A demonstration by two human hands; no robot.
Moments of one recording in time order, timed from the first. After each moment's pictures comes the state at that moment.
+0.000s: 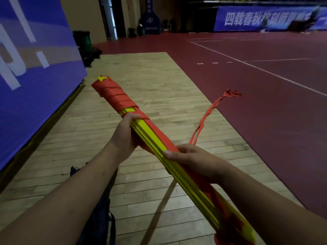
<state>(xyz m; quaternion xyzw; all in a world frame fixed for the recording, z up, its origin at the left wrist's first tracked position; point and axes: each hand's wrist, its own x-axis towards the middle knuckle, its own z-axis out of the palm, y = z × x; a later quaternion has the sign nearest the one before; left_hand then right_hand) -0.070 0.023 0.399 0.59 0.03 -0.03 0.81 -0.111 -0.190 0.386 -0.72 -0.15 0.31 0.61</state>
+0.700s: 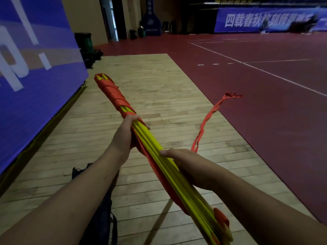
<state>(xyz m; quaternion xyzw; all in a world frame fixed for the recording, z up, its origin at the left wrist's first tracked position) -0.077 0.029 0.398 0.64 0.07 0.04 0.76 -0.120 -0.165 0.388 -0.72 -0.06 0.32 0.61</state>
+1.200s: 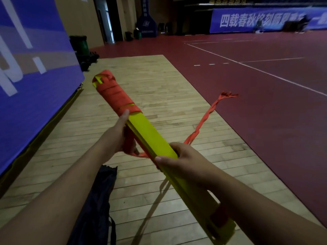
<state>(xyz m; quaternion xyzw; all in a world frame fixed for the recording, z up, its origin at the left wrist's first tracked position) -0.067 0.054 0.404 0.74 0.06 -0.09 0.67 -0.121 -0.174 0.387 -0.81 -0.16 0.16 0.54</state>
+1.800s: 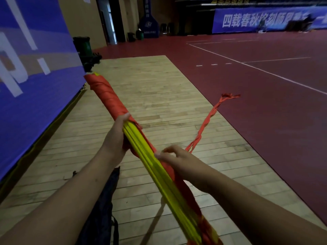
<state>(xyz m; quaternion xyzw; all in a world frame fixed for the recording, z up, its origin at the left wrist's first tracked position) -0.075 0.039 0.400 0.62 0.07 0.05 0.78 -0.121 -0.162 0.381 -0.78 -0.09 0.26 0.57</state>
